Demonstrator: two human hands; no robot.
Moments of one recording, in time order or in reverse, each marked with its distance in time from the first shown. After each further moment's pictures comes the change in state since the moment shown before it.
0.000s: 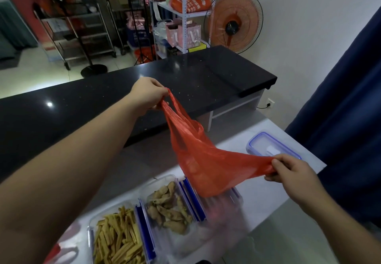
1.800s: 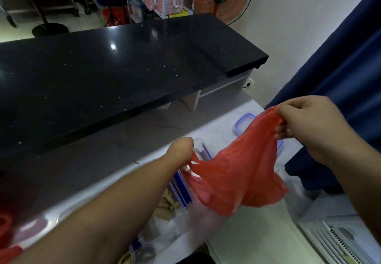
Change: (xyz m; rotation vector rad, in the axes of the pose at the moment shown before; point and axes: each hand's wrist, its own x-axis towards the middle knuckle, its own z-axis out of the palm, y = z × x) left_hand -0.043 -0.155 0.186 0.726 -0.602 0.058; right_hand 0.022 -0.113 -0.005 -0.150 0.175 0.020
